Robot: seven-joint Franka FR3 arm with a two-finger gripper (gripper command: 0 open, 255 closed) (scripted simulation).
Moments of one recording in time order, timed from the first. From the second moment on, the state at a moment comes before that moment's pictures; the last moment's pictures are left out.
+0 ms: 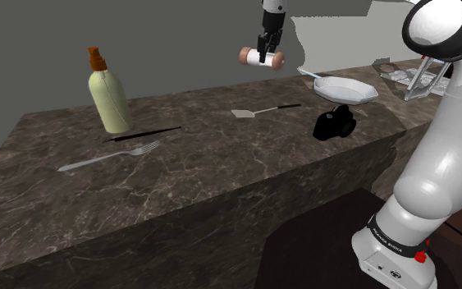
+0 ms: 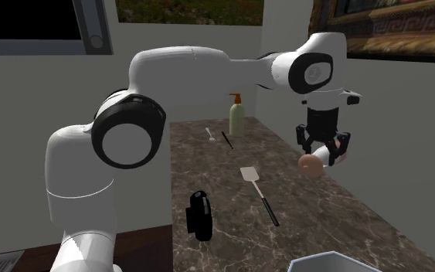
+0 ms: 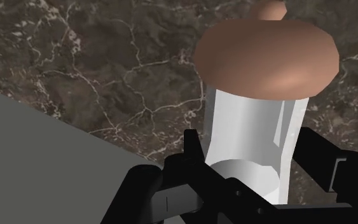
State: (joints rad) arm -0.14 0.18 0.05 -1.41 -0.06 1.71 -0.34
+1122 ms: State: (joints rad) arm -0.15 0.15 0.05 -1.67 -0.06 1.95 -0.33
